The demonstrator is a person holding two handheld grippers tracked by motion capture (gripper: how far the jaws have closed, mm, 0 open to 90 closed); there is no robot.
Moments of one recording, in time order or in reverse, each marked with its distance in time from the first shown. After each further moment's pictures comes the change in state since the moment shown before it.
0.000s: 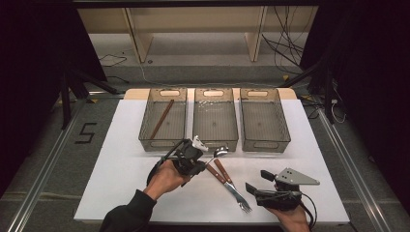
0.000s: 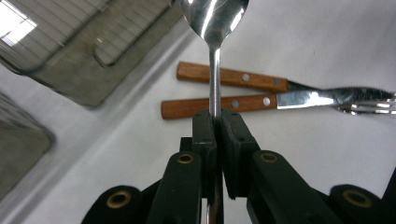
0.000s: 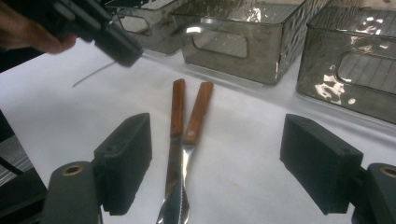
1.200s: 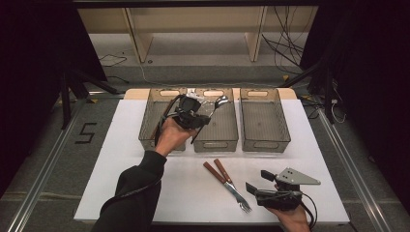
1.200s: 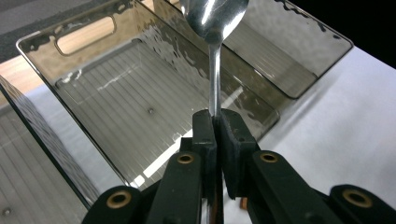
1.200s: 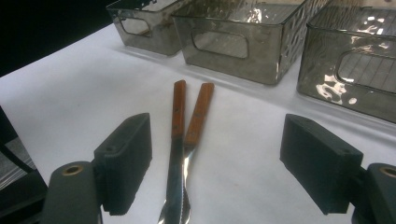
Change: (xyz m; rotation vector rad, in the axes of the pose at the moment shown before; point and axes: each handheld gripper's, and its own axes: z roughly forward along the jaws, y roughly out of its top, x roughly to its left) left arm 0.065 0.086 -0.019 -0.218 0.061 -0.130; right arm -0.001 0.000 -0.001 -0.003 0.008 0.013
